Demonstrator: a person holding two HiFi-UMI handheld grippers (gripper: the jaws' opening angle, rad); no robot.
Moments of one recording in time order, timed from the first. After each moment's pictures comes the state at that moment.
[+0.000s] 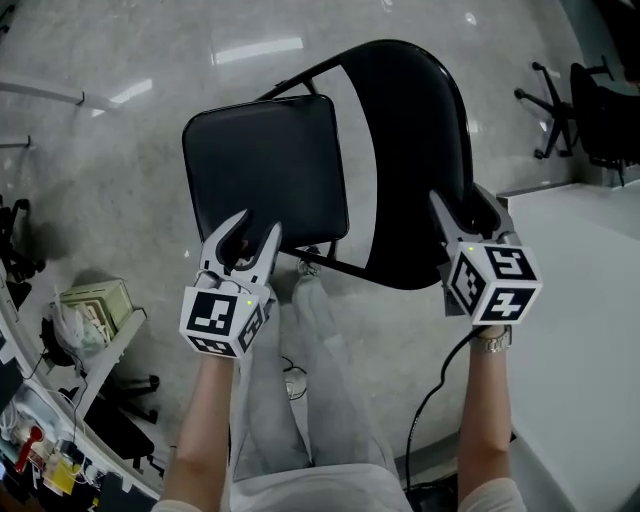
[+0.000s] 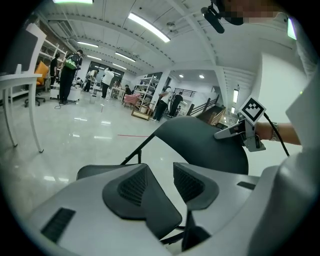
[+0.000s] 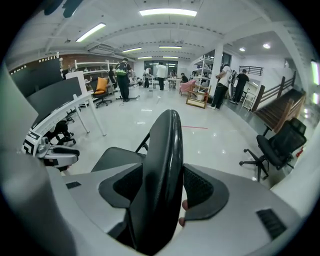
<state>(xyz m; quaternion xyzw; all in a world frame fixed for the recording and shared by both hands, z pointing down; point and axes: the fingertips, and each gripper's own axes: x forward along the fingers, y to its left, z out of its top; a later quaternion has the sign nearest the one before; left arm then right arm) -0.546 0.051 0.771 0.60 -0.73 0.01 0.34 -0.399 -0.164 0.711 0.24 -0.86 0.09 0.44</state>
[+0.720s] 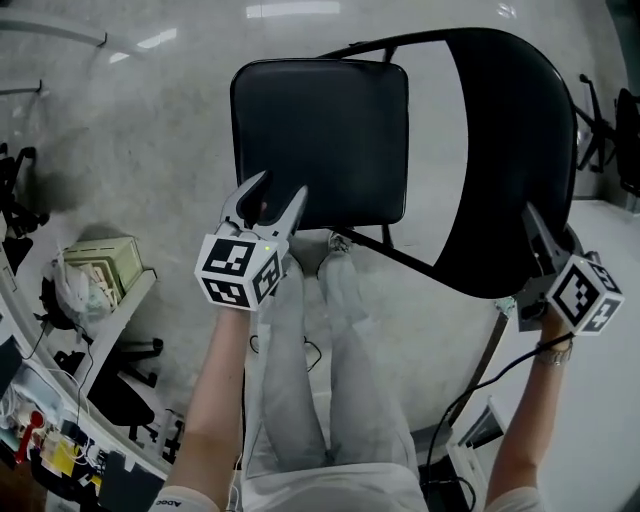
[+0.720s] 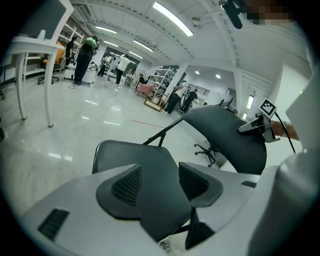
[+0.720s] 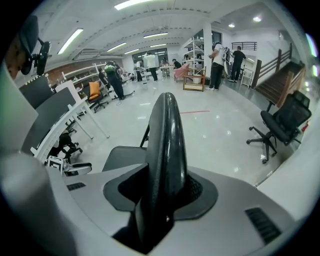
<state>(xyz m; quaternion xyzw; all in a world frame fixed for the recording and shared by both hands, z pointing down) -0.611 0.108 0.883 0.55 -0.72 -0.02 0.42 -0.402 -0.164 0.737 0.24 -0.83 0.20 0.47</state>
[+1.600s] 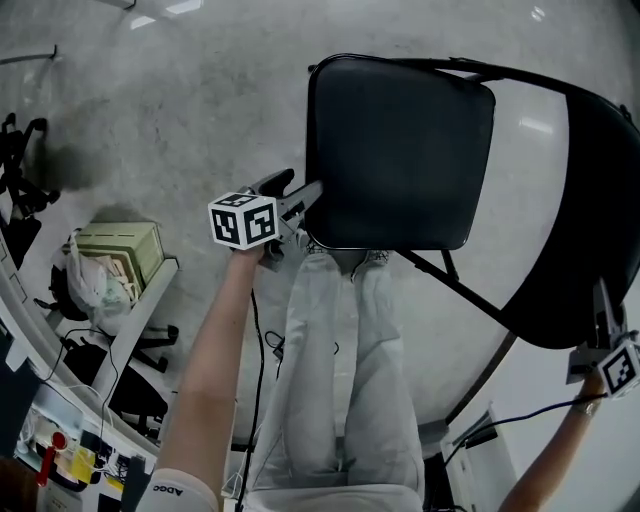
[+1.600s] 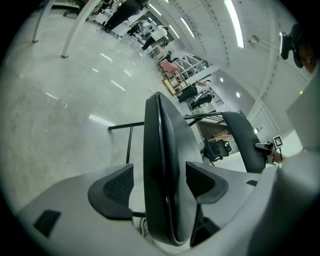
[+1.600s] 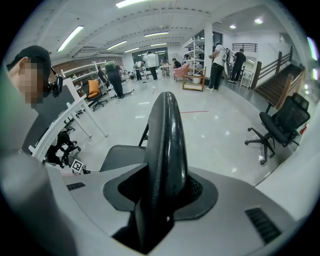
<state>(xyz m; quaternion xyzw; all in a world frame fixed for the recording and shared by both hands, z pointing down) -0.683 0.196 1.082 0.51 -0.60 -0.15 0.59 -0.418 -0.160 0.740 0.22 -0.84 0.18 0.47</state>
